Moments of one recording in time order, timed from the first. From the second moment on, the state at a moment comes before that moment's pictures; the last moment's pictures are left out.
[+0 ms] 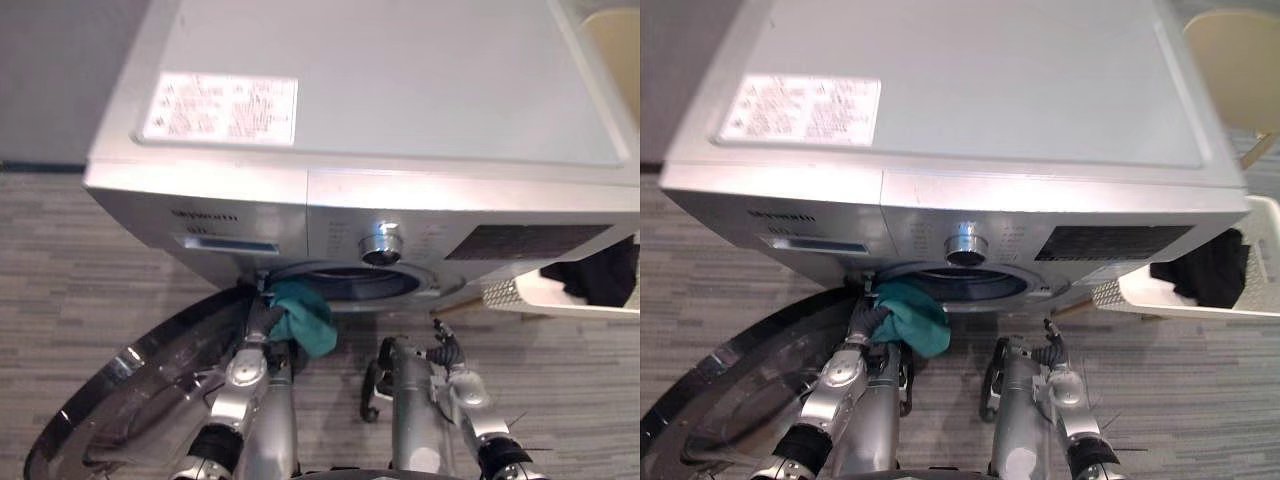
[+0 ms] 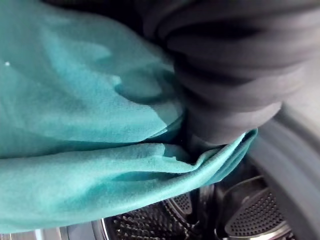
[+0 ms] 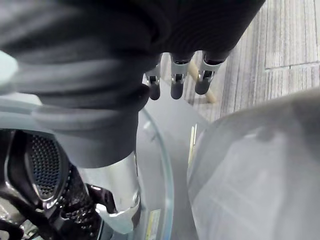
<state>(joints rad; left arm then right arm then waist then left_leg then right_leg) -0.15 0.10 -0.19 0.46 -0.20 -0.18 0.20 -0.12 -0.16 0.03 0.71 0.06 -0.13 -0.19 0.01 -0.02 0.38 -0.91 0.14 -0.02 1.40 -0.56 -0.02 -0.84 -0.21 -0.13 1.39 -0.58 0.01</state>
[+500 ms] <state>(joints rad) -0.44 -0.05 -0.38 0.30 -0.28 -0.19 0.27 -0.10 -0.06 -0.04 0.45 0.07 -0.14 -0.25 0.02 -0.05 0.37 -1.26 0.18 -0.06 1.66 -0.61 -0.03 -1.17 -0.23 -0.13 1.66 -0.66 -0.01</state>
